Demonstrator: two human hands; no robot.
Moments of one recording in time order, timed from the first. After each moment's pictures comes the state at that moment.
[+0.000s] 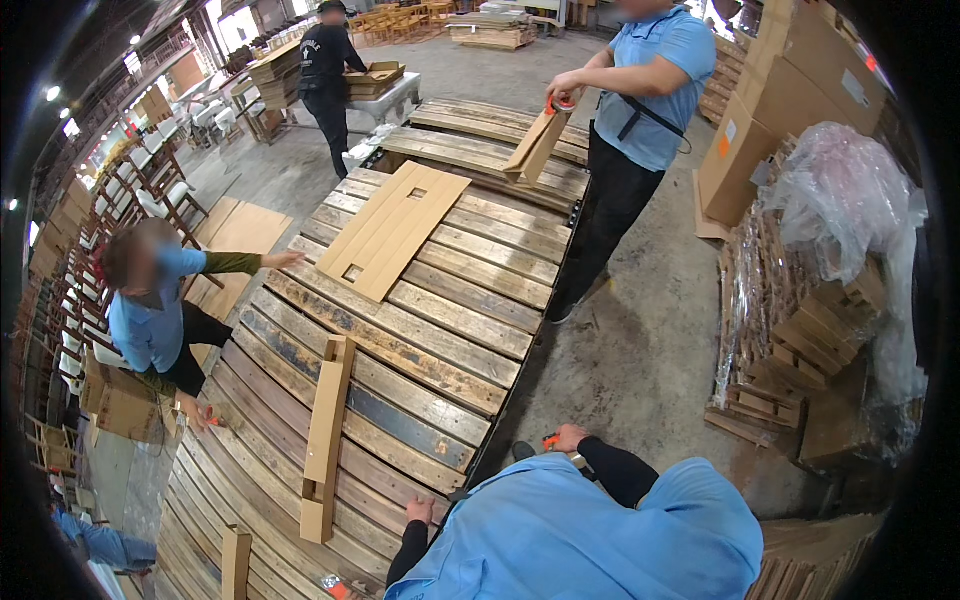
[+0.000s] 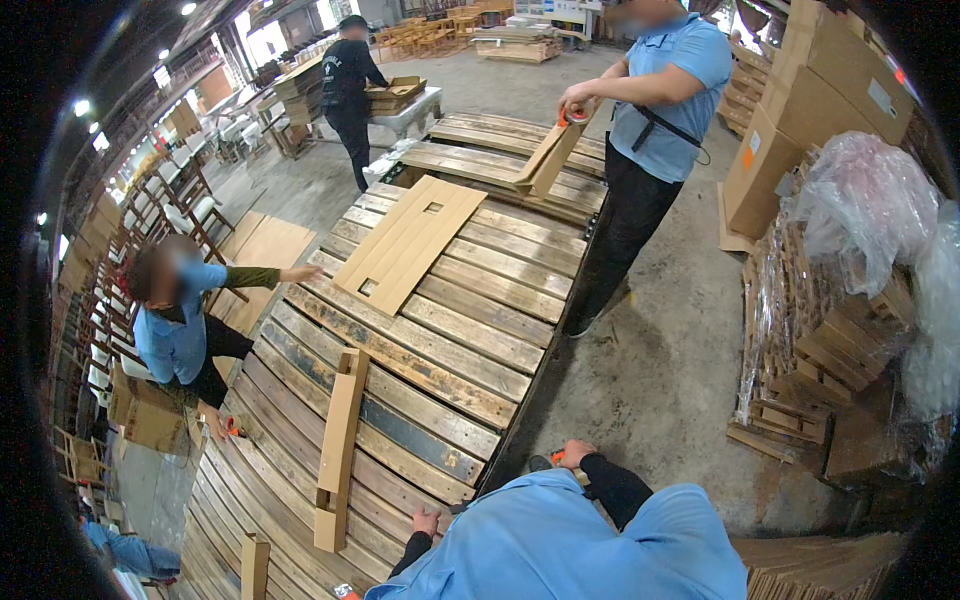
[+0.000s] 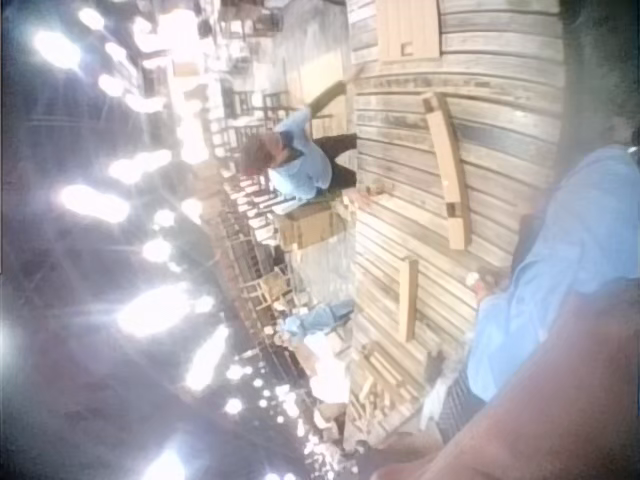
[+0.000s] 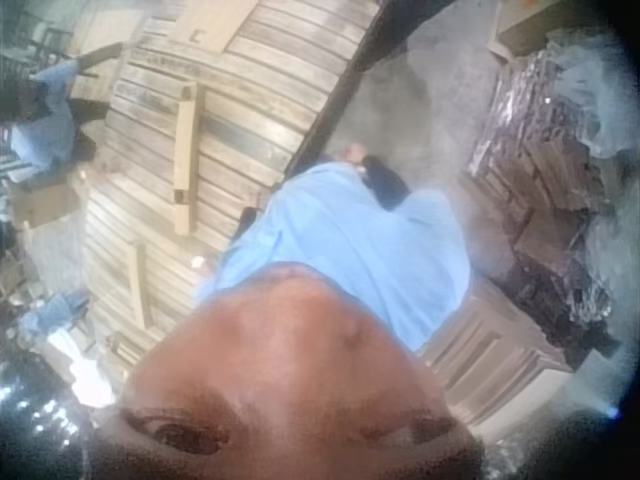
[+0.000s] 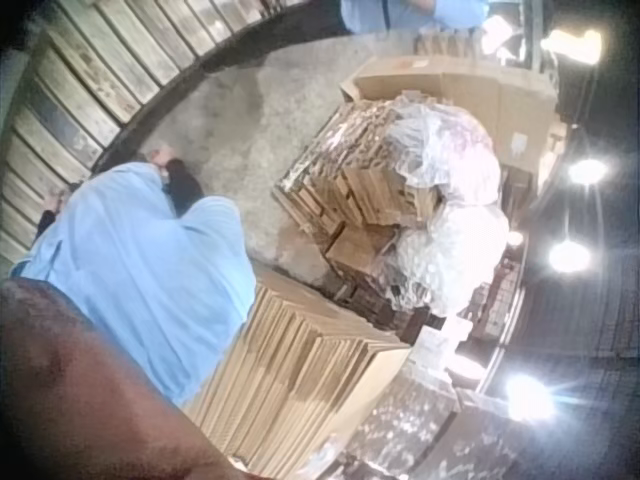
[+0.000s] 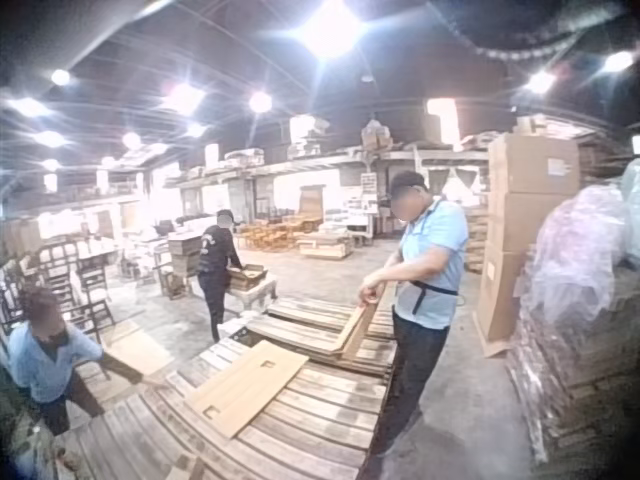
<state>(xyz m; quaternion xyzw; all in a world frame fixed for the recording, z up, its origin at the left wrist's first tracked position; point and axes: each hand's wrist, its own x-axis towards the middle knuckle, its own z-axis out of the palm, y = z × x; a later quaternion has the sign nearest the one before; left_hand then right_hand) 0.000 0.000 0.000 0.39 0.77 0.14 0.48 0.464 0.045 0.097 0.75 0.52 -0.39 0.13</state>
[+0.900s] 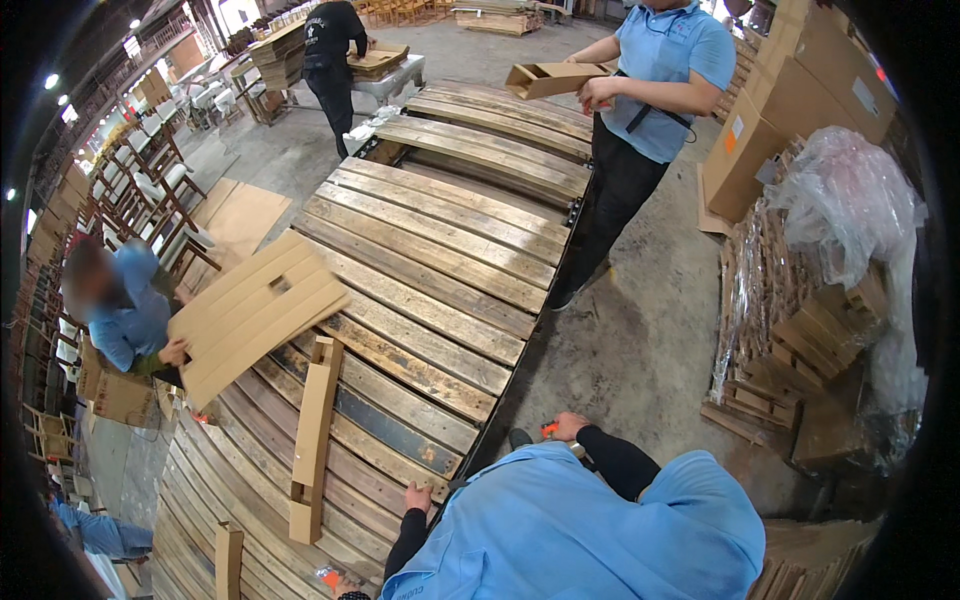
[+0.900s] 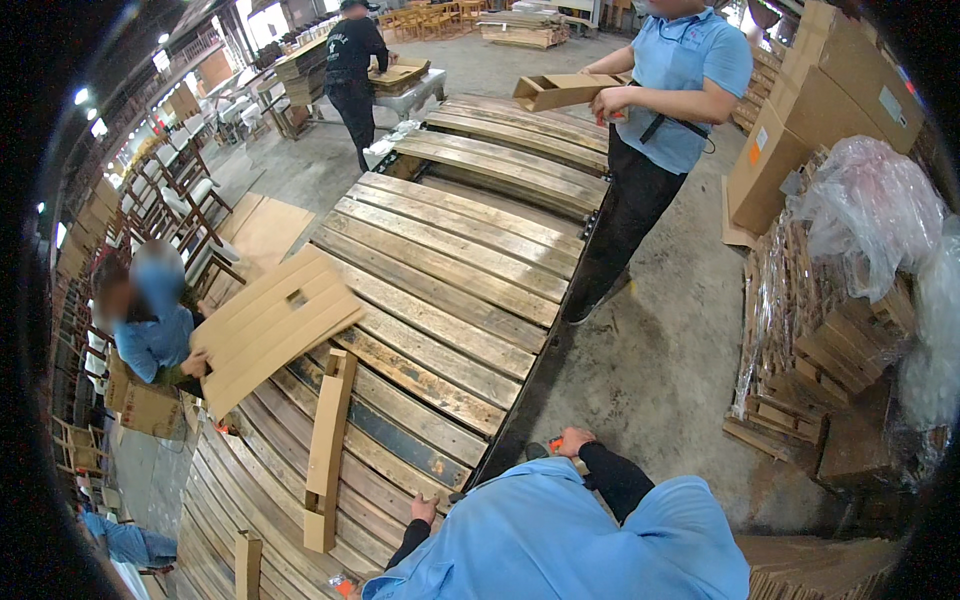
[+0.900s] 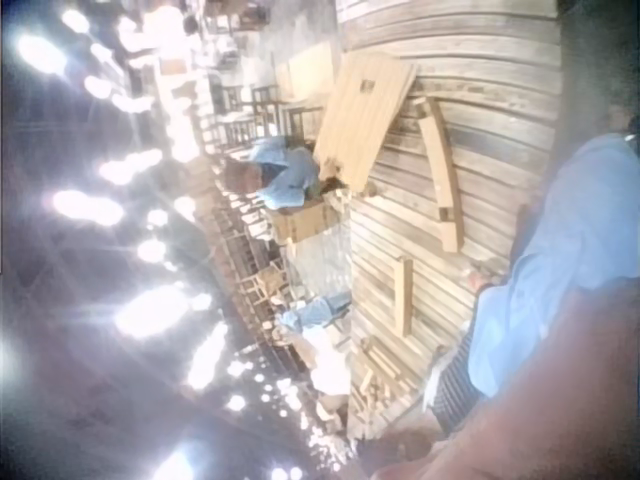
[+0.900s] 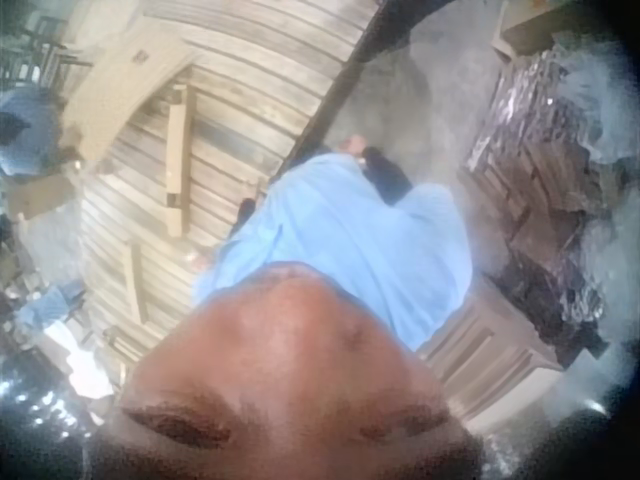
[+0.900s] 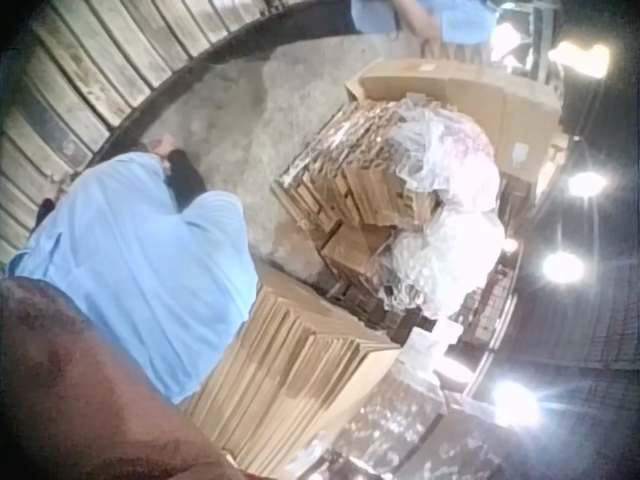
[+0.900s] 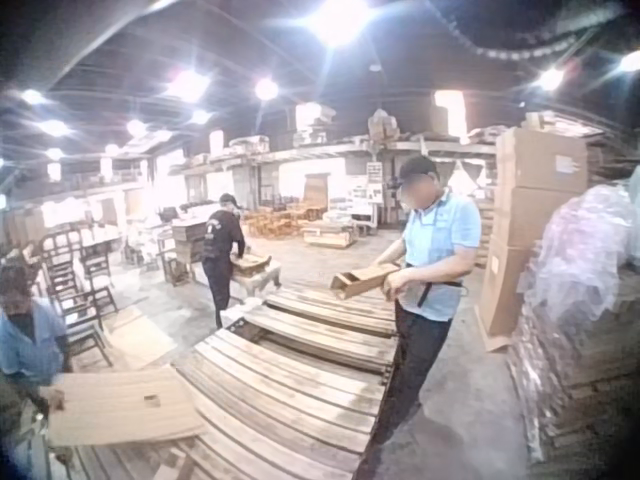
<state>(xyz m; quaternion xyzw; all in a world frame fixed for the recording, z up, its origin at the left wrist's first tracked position) 0.056 0.043 -0.012 0.44 0.77 0.13 0.44 0.520 0.100 0.105 0.74 0.54 -0.38 0.14</state>
